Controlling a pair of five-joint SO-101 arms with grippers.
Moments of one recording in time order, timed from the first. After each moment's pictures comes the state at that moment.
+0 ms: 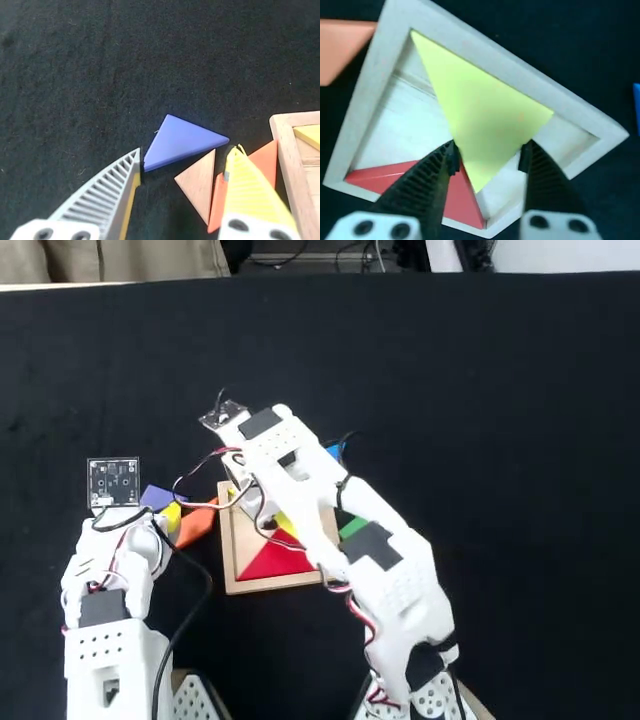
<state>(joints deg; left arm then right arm) -17.1 -75.2 91.1 33.7 -10.4 -35.8 33.9 -6.5 80.5 4.5</state>
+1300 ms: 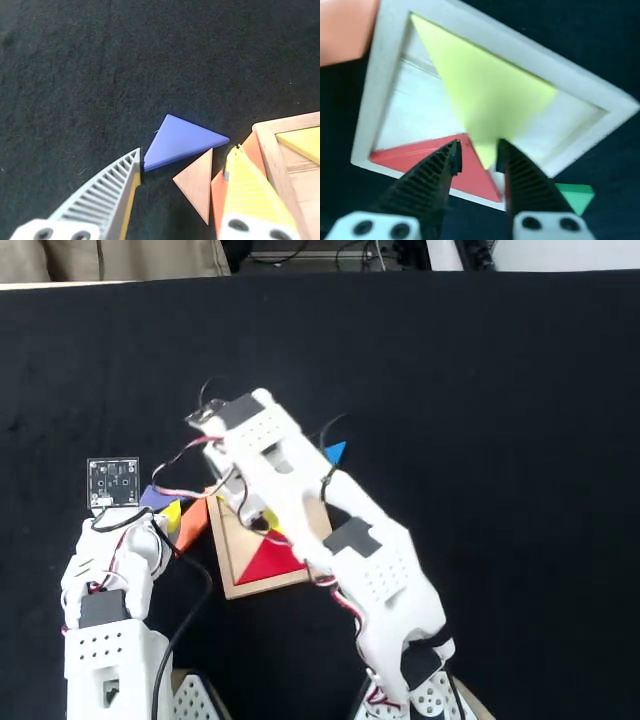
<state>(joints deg) -17.1 -75.2 91.1 33.7 -10.4 -38.9 37.8 -21.1 94.5 2.2</state>
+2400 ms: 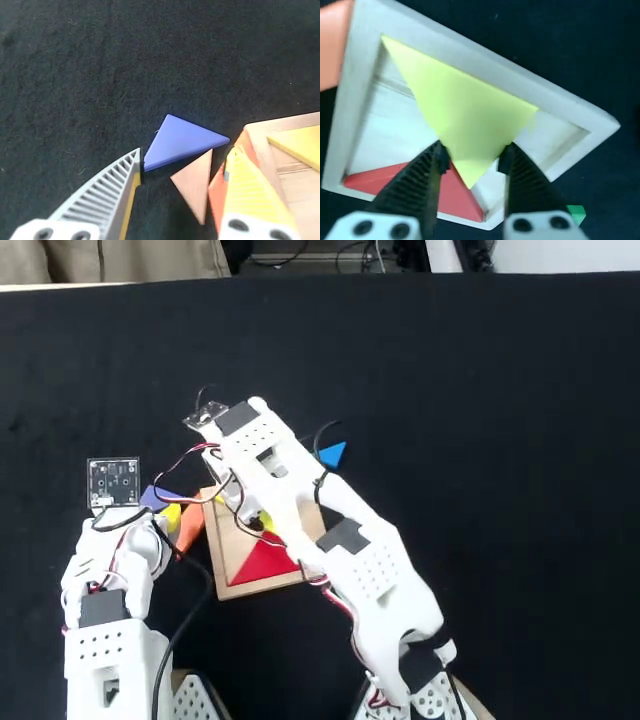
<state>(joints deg) -17.1 -75.2 91.1 33.7 -10.4 -38.8 44.4 -24.5 90.3 3.7</state>
